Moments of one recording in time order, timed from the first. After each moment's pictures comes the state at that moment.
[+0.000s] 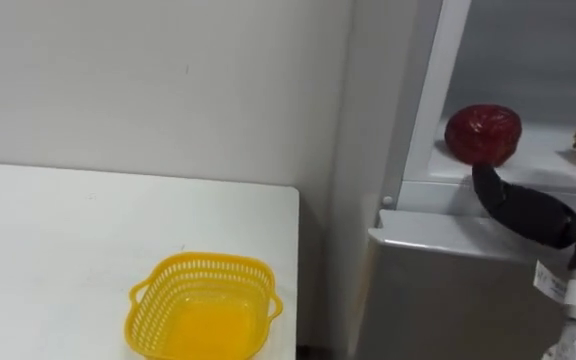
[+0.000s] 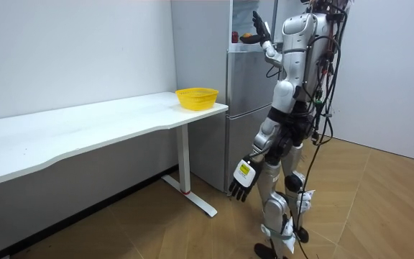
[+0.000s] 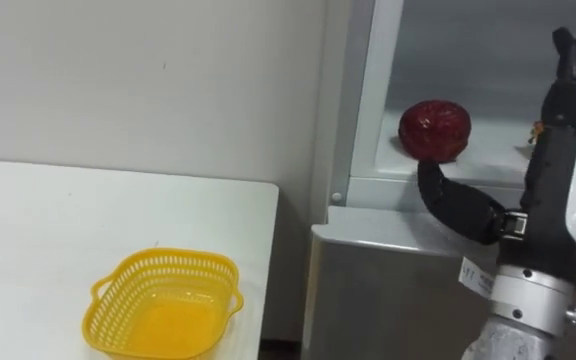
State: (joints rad) left arm 0.17 0.25 -0.01 1.11 0.19 0.02 -0.01; right arm -0.28 -0.35 -0.06 -0.01 -0.36 -0.13 -0.64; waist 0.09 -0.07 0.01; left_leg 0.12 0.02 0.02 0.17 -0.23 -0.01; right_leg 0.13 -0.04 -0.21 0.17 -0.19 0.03
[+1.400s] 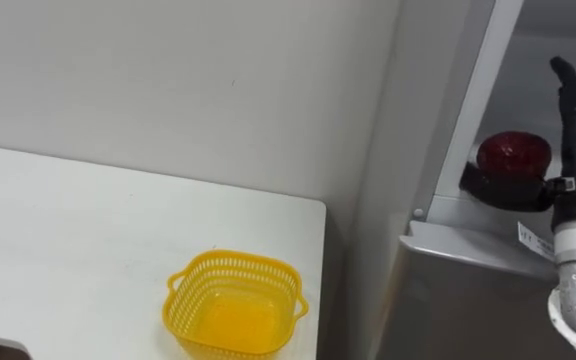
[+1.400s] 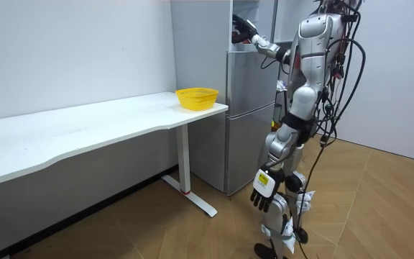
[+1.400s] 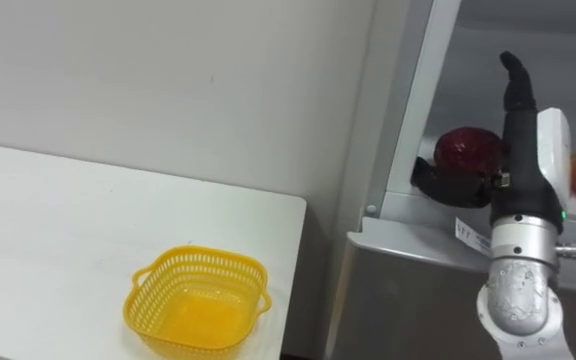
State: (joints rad) left arm 0.22 0.26 0.03 1.08 0.36 0.09 -0.14; right arm -0.49 -0.48 -0.06 0.23 -0.15 -0.04 -0.37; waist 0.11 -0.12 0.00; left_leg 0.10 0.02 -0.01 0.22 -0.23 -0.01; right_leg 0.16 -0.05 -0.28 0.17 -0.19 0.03
